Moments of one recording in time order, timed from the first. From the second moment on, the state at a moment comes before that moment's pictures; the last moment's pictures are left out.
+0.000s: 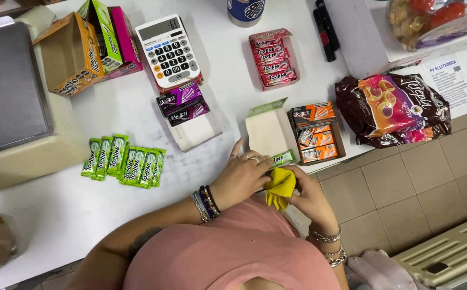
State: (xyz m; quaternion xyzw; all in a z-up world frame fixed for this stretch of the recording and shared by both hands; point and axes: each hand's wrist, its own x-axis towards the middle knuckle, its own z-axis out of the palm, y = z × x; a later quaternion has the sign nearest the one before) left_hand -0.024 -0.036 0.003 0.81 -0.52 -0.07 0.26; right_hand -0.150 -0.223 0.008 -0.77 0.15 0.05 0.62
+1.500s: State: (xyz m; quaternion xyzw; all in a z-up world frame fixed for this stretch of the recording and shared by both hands) left_hand -0.025 0.145 -0.015 0.98 -0.18 0.08 0.02; right_hand -0.087 -0.127 0.020 -0.68 0.11 0.12 0.72
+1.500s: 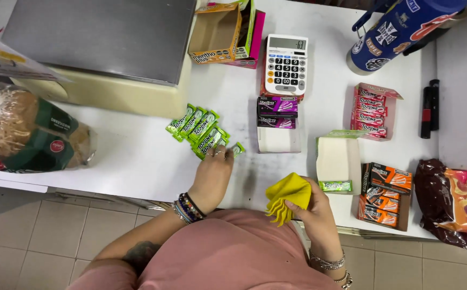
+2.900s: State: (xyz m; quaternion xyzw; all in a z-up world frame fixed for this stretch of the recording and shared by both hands) left_hand -0.018 0.075 0.078 0.76 -0.39 -0.27 0.44; right_hand -0.087 -0.127 0.013 -0.54 0.24 -0.14 0.80
